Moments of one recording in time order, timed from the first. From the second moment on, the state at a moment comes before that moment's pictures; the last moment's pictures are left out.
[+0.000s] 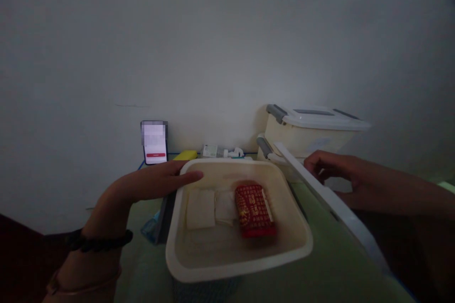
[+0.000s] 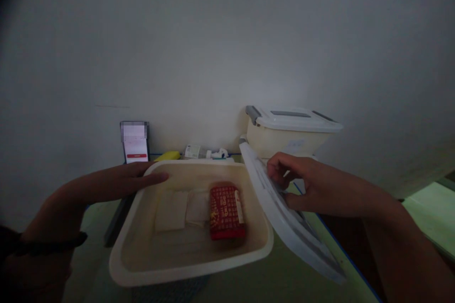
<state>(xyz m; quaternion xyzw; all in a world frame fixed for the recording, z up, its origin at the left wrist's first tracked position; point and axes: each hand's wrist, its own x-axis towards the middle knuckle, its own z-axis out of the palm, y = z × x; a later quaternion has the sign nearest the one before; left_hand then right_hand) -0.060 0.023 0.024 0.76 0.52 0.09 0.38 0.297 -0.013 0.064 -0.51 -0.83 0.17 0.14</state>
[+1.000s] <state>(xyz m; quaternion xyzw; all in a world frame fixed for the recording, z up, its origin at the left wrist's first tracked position) -0.048 0.029 0.012 0.75 0.50 0.22 0.36 0.187 -0.006 0.052 -0.38 -0.92 0.09 0.06</state>
